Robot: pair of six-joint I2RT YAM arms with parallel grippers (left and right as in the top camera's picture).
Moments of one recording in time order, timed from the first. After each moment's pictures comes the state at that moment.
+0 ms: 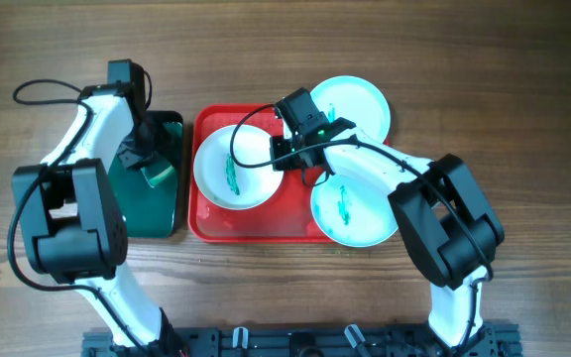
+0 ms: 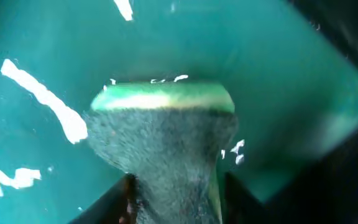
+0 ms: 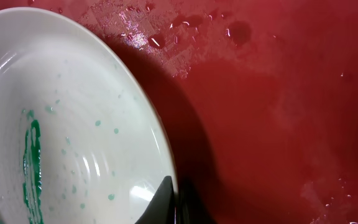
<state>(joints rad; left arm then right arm) 0.08 1.98 1.35 -0.88 -0.08 -0.52 0.60 2.06 1.31 -0.37 -0.17 0.44</state>
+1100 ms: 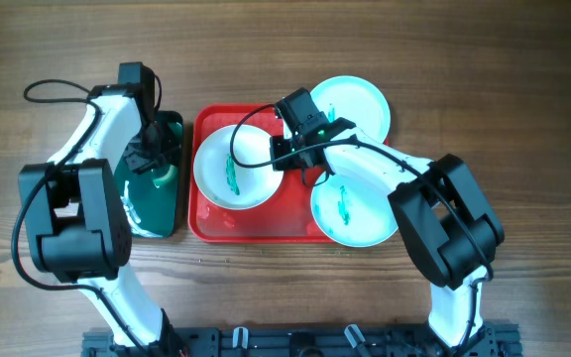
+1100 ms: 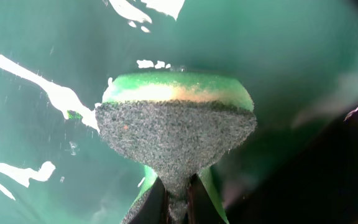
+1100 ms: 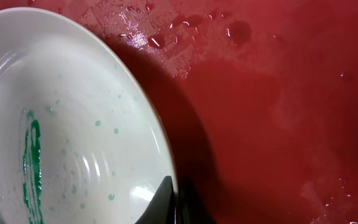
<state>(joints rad) 0.04 1.98 1.35 -0.93 -0.08 -0.52 0.60 2.06 1.31 -0.37 -0.17 0.45</state>
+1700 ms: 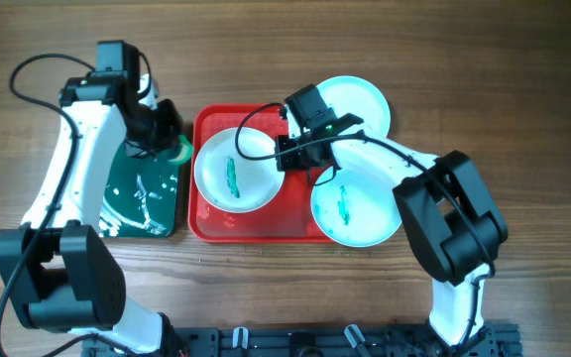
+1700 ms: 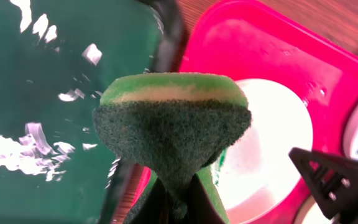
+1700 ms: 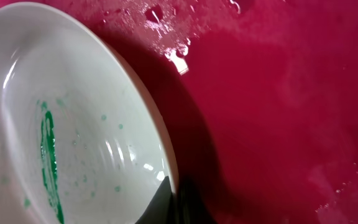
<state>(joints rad) 0.01 1.74 1.40 -1.03 0.19 -0.34 0.55 2.06 1.31 -0.41 -0.33 0.44</state>
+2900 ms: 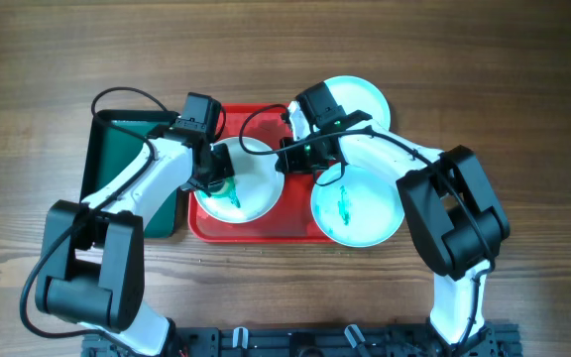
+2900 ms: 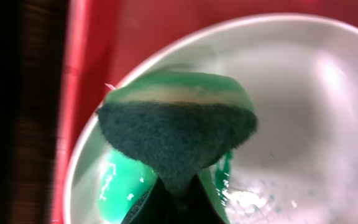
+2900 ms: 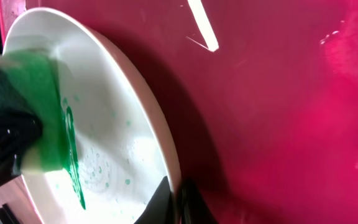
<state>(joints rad) -0.25 1.76 1.04 -0.66 0.05 -0.49 0.51 2.08 1.30 -0.43 -0.51 0.39</state>
